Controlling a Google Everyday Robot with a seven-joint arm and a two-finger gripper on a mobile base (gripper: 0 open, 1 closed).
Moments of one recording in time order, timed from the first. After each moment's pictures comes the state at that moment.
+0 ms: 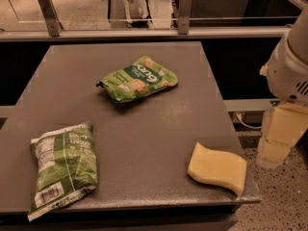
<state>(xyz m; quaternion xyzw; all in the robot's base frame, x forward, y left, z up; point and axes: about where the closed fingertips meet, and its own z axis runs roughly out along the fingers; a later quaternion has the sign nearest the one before) 0.380 -0.208 0.953 -0.57 0.82 -0.07 0.08</state>
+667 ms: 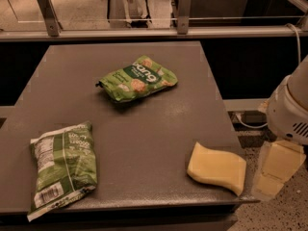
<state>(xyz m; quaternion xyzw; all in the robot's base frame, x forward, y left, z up) 0.350 -0.210 0.891 -0.54 0.84 0.01 0.07</state>
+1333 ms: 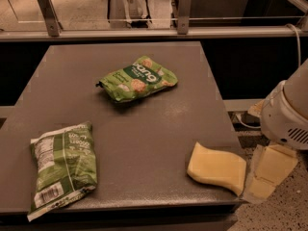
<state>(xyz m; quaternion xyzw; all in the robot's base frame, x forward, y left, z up) 0.350 -0.194 0.883 -0.55 0.83 0.04 0.10</state>
